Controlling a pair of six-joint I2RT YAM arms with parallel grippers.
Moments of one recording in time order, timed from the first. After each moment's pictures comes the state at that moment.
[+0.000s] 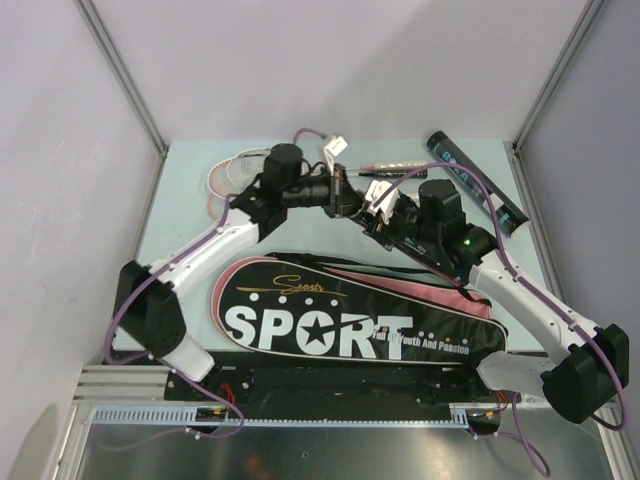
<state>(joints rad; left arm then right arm) -0.61 1.54 1.32 0.00 0.71 -0.49 0.55 1.19 1.04 -0.23 -0.36 -0.56</state>
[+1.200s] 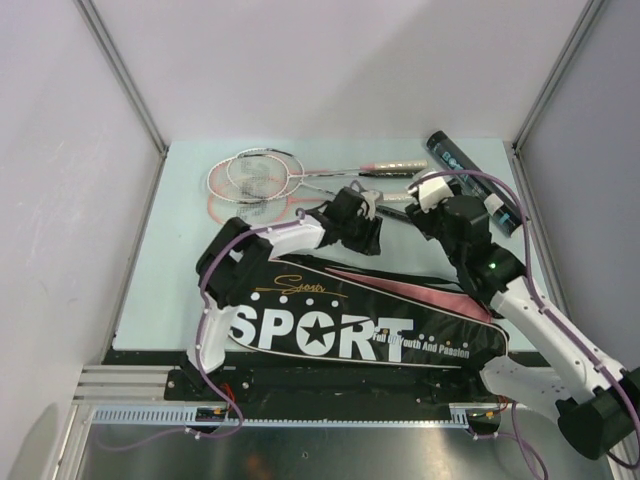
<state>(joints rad) -0.72 2.10 1.47 -0.14 0.28 -0.31 0.53 1.01 0.93 -0.25 0.36 -0.45</state>
